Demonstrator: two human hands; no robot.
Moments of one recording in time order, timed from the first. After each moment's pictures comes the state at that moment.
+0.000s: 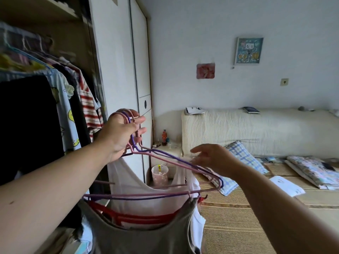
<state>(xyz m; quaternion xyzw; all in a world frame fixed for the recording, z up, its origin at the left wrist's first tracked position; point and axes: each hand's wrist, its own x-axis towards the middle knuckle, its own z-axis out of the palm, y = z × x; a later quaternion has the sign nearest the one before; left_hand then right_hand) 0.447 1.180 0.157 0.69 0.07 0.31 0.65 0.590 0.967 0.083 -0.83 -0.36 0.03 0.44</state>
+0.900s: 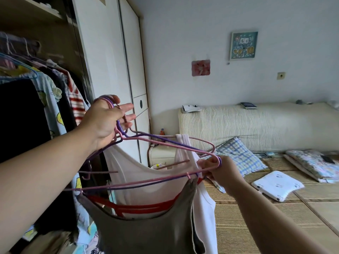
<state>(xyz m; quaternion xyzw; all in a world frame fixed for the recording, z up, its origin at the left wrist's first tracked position) 0.468 1.160 0.184 0.67 0.05 0.34 0.66 0.608 0.932 0.031 -0.66 -0.23 0.05 0.71</state>
